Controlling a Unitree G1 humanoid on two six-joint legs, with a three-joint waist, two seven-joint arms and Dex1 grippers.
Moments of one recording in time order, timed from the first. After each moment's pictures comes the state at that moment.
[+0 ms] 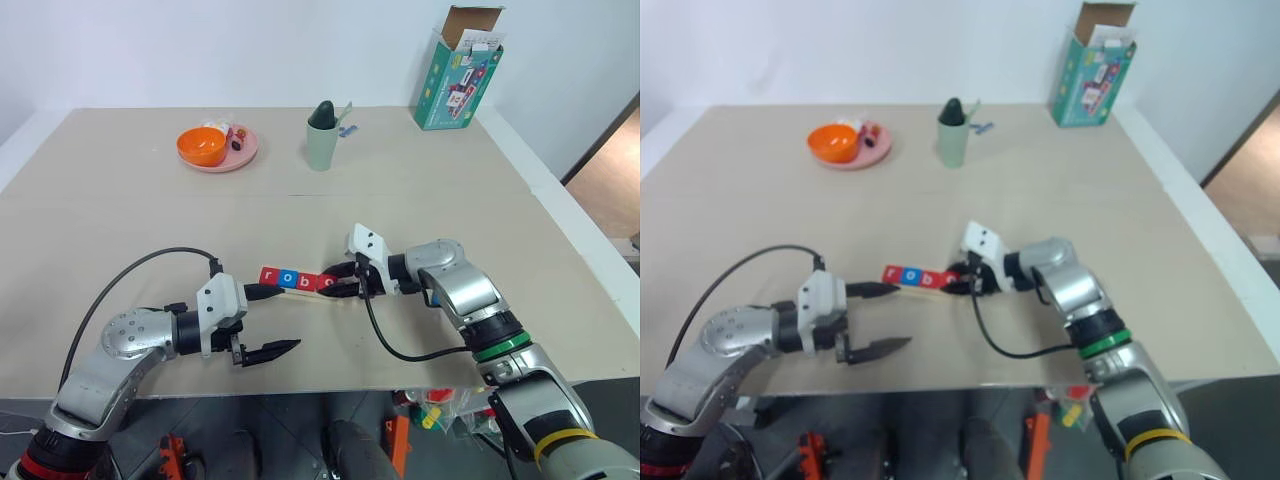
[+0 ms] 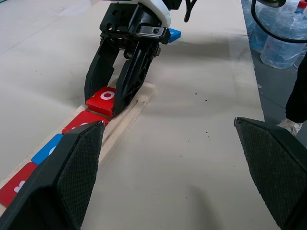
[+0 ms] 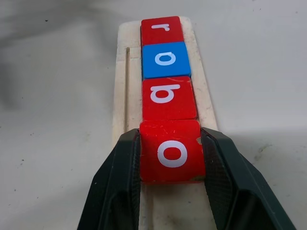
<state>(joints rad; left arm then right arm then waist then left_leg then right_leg) -0.11 0.65 -0.09 -0.43 -0.43 0.32 -0.95 -0.73 -0.46 0.32 0.25 0.11 0.43 1.17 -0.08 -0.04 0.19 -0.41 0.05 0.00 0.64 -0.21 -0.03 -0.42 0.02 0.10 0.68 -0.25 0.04</state>
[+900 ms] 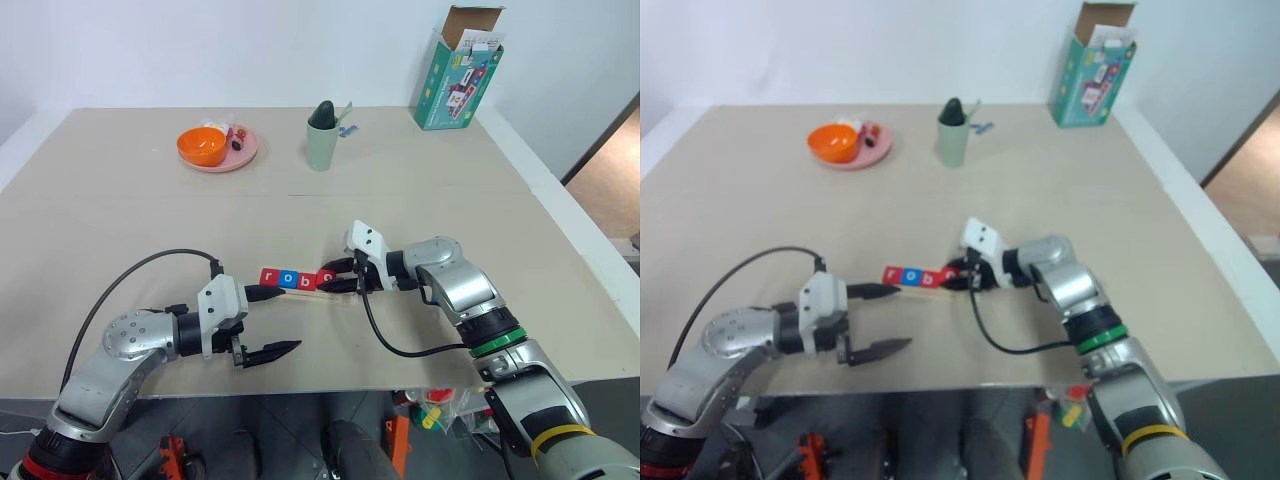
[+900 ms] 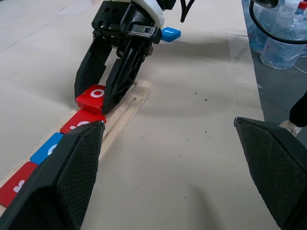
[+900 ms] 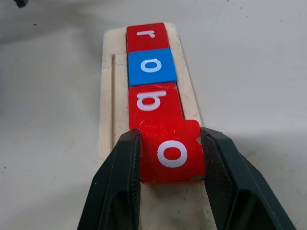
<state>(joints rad) -0.11 0.64 -0.09 -0.43 -0.43 0.32 -0.95 -0.76 -0.45 0.32 0.32 0.11 0.37 1.15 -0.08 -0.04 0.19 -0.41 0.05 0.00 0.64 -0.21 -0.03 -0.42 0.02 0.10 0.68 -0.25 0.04</state>
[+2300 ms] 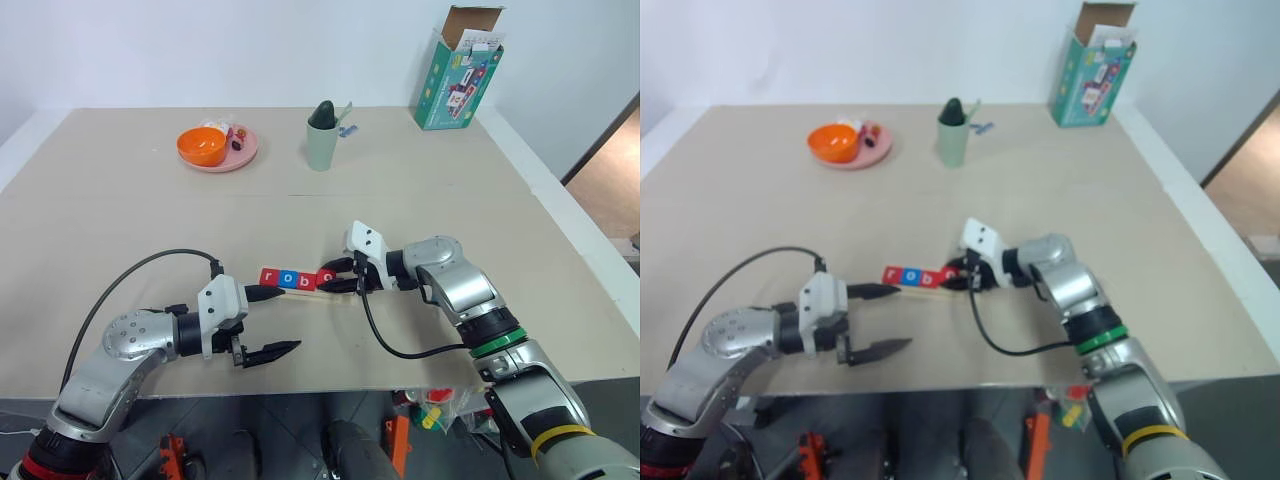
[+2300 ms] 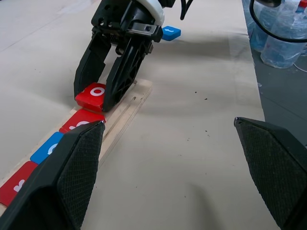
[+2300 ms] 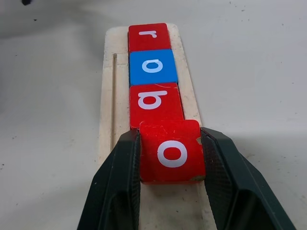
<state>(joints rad) -0.11 0.64 -0.09 -0.43 -0.42 0.32 -0.95 -0.75 -0.45 0.32 0.29 0.09 0.36 1.16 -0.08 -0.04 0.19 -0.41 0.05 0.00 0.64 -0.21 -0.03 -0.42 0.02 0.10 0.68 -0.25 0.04</state>
